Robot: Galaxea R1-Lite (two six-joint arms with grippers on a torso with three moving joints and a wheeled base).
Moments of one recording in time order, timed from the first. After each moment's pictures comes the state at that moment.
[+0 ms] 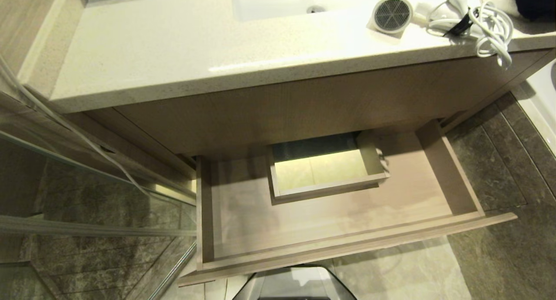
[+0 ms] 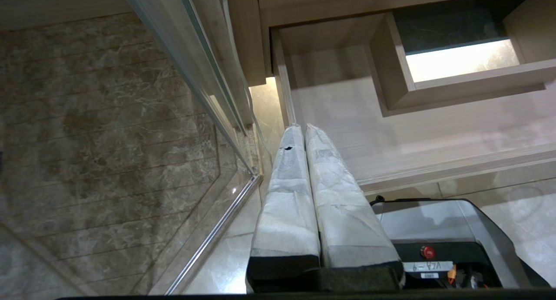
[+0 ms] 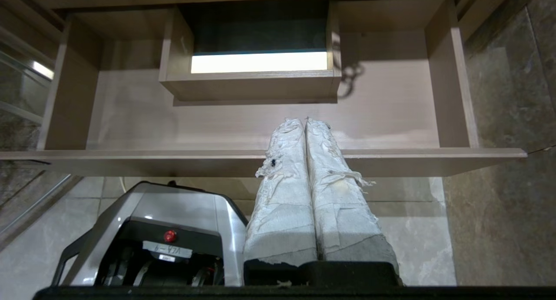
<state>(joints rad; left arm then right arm) 0.00 0.00 0.00 0.00 0.00 -0.01 0.14 0.00 0.00 -0.05 0.02 -0.06</state>
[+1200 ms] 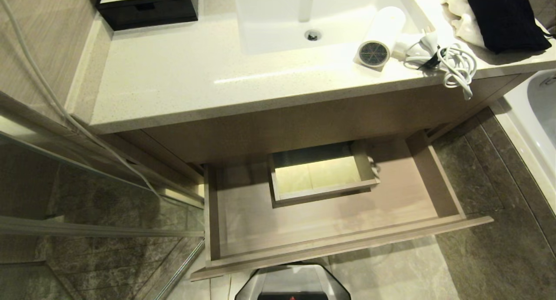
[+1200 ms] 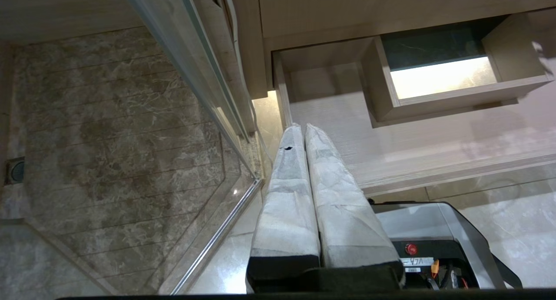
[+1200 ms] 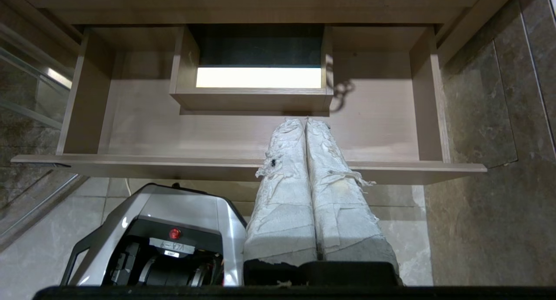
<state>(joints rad) 0.00 0.00 0.00 0.00 0.00 -0.01 0.14 0.00 0.00 -0.05 0.03 -0.10</state>
